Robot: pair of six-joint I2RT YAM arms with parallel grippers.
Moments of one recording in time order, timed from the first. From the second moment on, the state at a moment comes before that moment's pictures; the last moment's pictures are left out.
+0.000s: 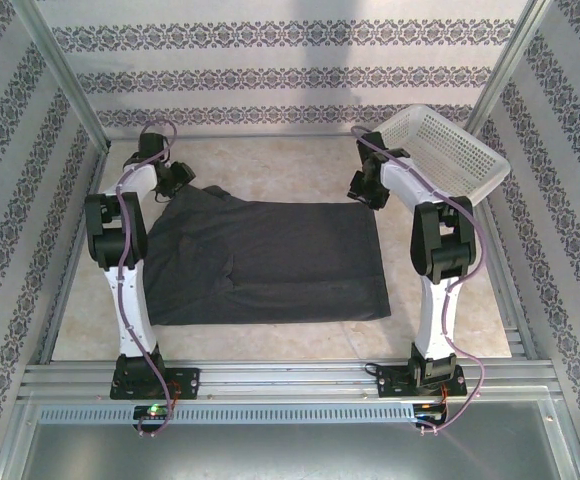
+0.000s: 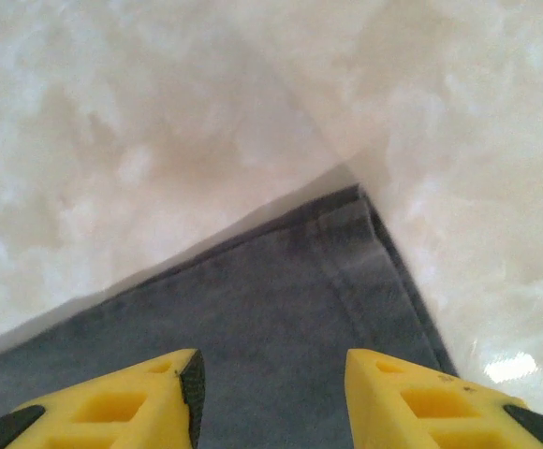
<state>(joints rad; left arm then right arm) 0.13 2.30 1.80 -0.50 0.25 -0.59 0.18 2.12 1.72 -0.85 0.03 0.69</state>
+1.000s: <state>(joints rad) 0.12 2.21 1.71 -0.48 0.26 -0.51 0.16 2.37 2.00 -1.07 0.15 0.73</state>
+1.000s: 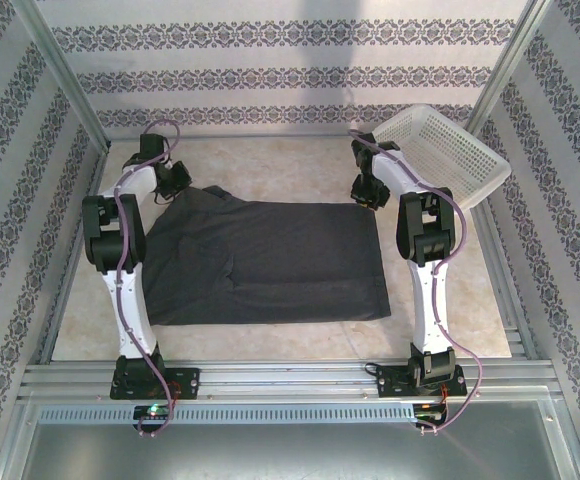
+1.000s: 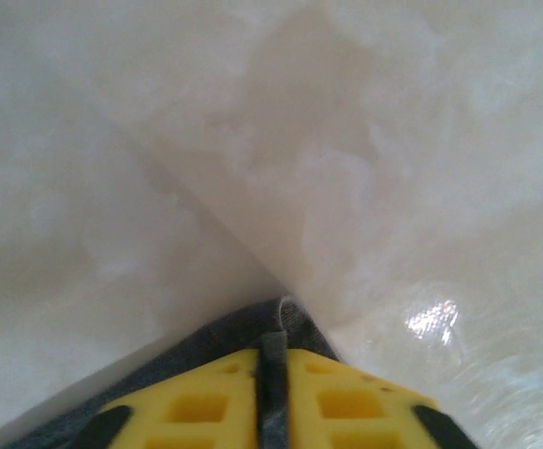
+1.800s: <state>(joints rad) -0.01 1.39 0.93 -0.34 0.10 -0.40 0.21 1.82 1.38 -0.79 0.03 0.65</state>
